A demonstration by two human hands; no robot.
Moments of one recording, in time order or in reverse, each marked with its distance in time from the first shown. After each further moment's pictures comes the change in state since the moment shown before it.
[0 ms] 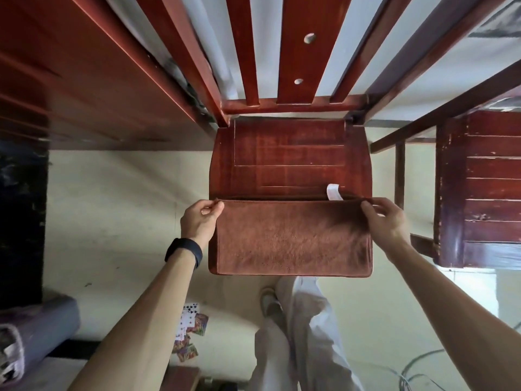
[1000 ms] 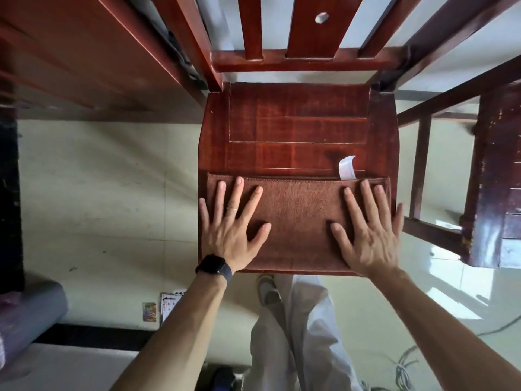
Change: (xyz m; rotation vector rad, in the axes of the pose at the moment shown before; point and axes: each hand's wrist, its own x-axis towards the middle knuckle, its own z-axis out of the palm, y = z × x) left_hand -0.023 -0.057 0.074 0.952 0.050 0.721; right_hand -0.022 0.060 0.067 -0.798 0.090 -0.652
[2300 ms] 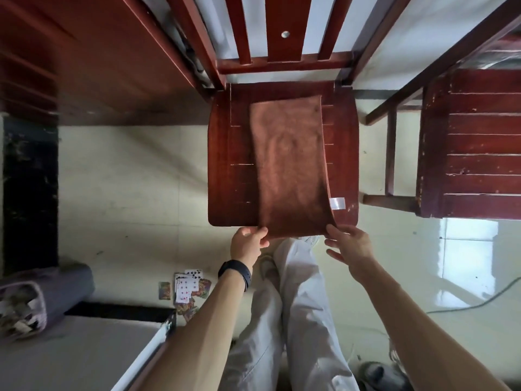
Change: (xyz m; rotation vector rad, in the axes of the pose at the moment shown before) left_hand -0.104 0.083 -0.053 -1.365 -0.308 -1.044; right_hand -0.103 -0.014 -0.073 1.277 -0.395 0.998
